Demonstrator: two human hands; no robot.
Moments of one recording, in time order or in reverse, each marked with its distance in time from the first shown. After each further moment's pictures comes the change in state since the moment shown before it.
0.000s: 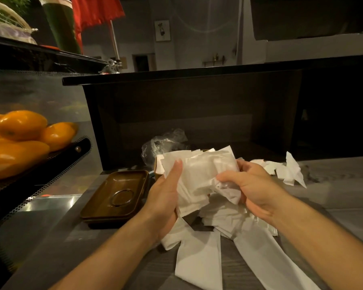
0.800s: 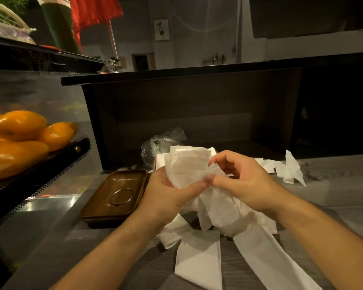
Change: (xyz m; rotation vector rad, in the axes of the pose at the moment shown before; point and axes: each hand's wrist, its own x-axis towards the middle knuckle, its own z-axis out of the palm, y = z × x) left_hand -0.004 0.003 -0.006 0.420 -0.046 0.271; right_hand 0.000 0.001 -0.008 -0.505 -0.203 -0.400
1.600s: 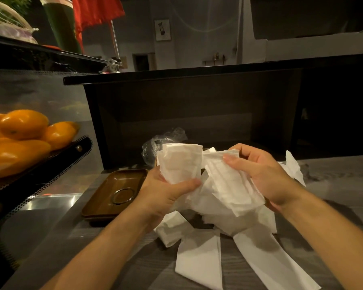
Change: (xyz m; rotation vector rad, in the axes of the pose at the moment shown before) left_hand 0.002 0.006 -0.006 -0.042 0.080 -0.127; right_hand -0.002 -0.007 -0.013 0.394 0.083 0.111
